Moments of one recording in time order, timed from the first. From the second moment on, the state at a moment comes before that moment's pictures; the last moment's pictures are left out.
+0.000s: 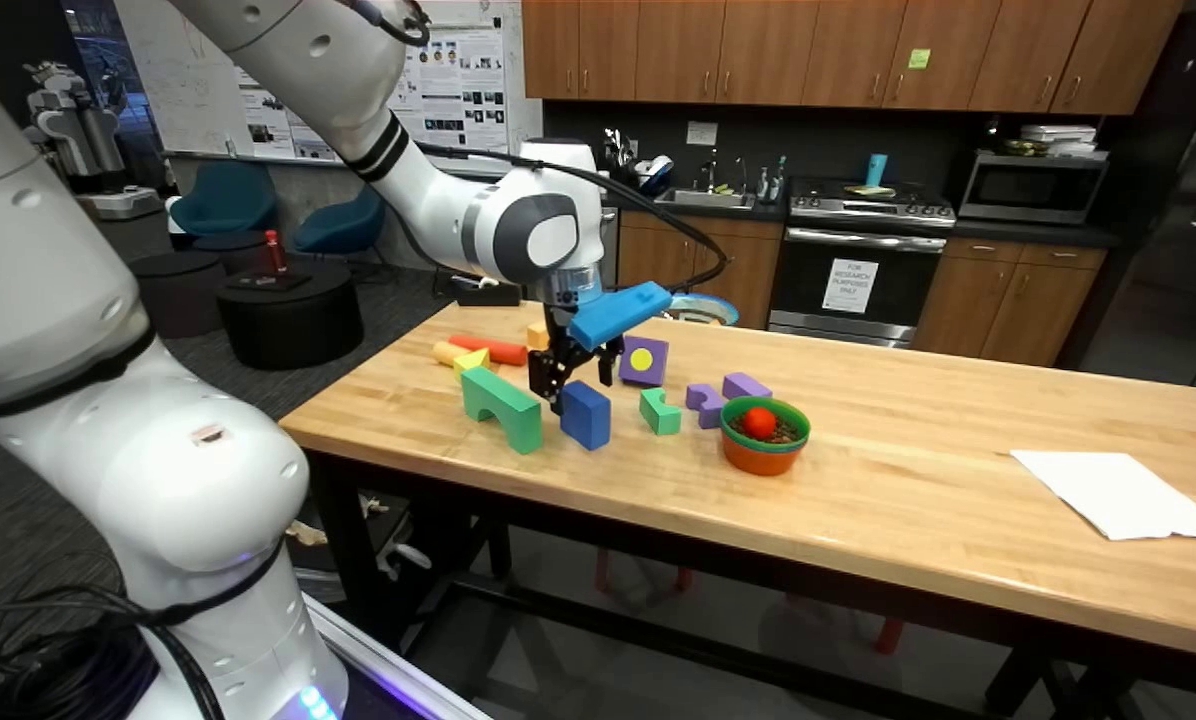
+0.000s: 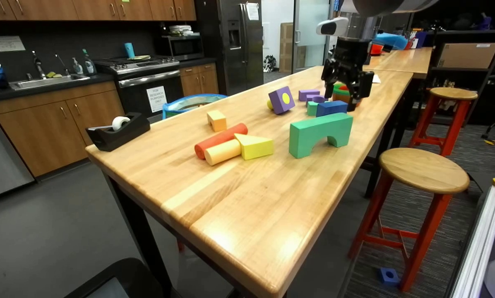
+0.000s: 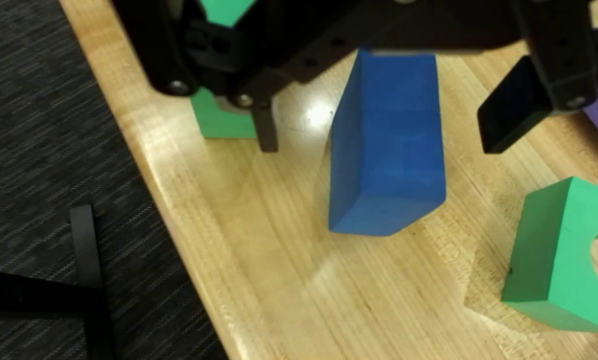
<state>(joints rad) -0.05 -0.26 -0.24 -2.63 -0.13 2.51 -1.41</state>
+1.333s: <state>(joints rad) -0.07 -0.27 -0.18 -2.63 -0.15 2.51 -1.18</state>
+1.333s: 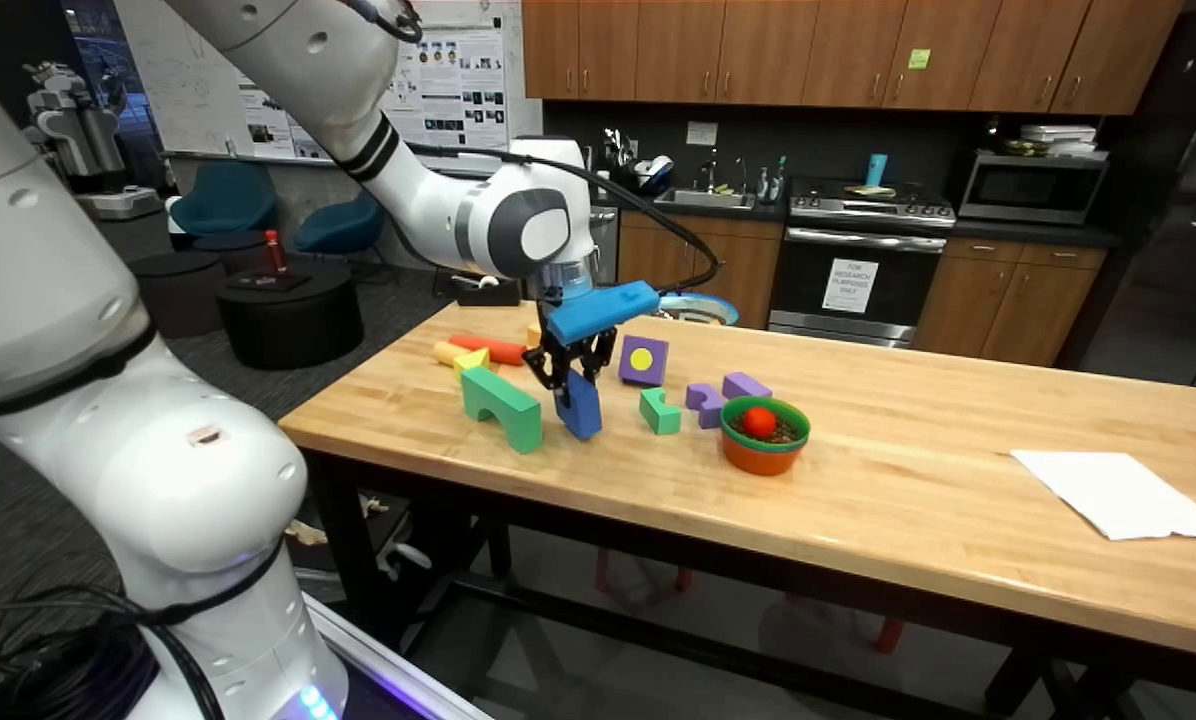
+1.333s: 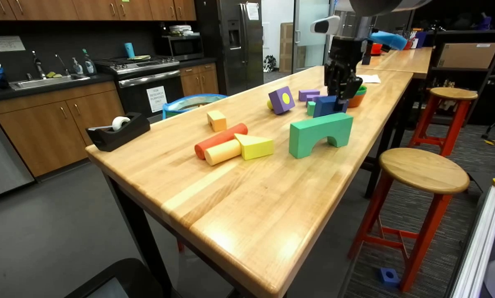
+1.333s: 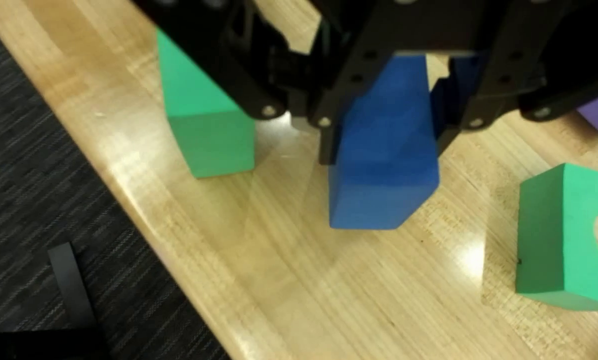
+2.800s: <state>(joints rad) 0.08 -0.58 0.01 -2.63 -0.36 2.24 -0.80</state>
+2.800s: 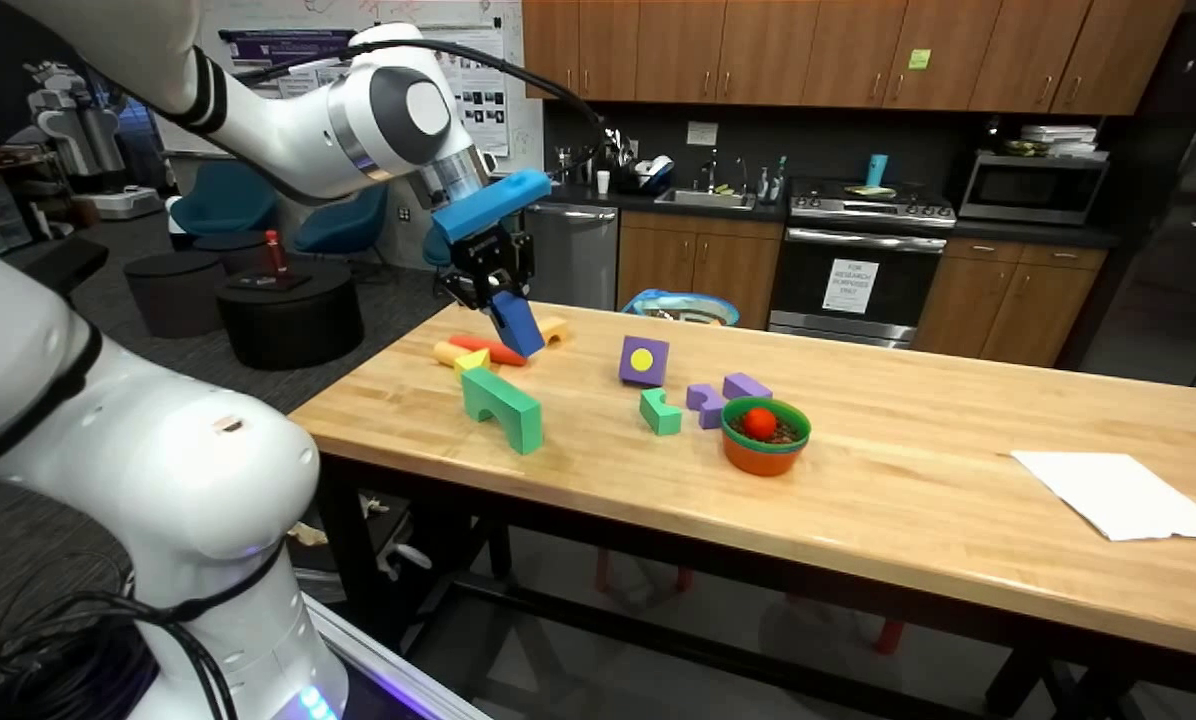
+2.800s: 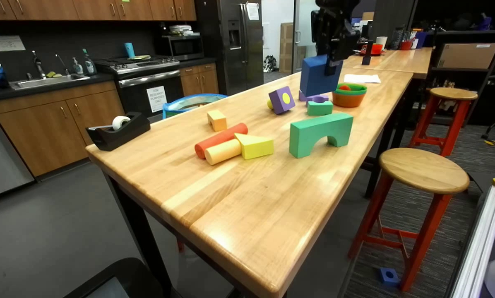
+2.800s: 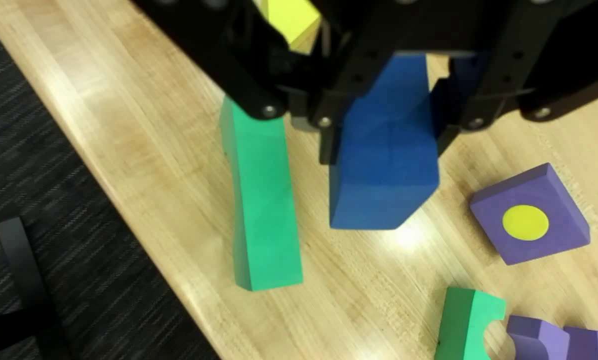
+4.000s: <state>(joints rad) 0.16 -0.54 -0.12 -2.65 -0.17 2.16 -1.13</state>
